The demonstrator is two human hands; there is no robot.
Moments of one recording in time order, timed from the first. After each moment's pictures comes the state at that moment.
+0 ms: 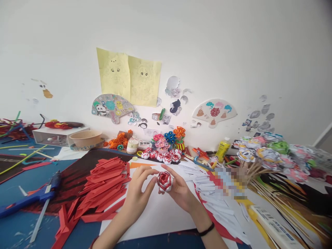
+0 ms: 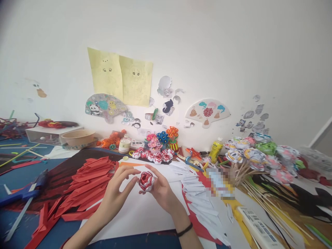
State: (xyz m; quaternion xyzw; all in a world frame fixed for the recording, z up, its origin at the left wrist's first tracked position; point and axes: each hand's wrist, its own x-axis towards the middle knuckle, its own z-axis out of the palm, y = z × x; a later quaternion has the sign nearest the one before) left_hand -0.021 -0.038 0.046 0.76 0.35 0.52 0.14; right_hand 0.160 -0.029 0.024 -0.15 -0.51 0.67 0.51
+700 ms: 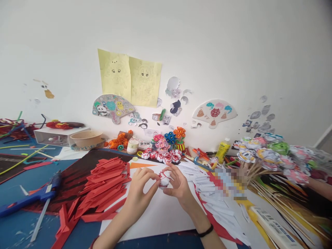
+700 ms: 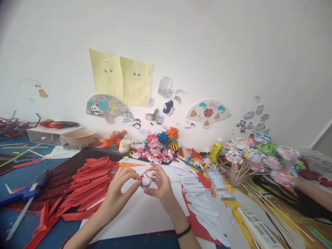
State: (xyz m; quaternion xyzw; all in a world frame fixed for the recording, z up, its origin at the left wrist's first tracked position) left_hand -0.020 -0.035 0.043 0.79 0.36 0.49 0.10; right_hand 0.162 -0.022 0.023 -0.24 -0.59 0.51 0.57
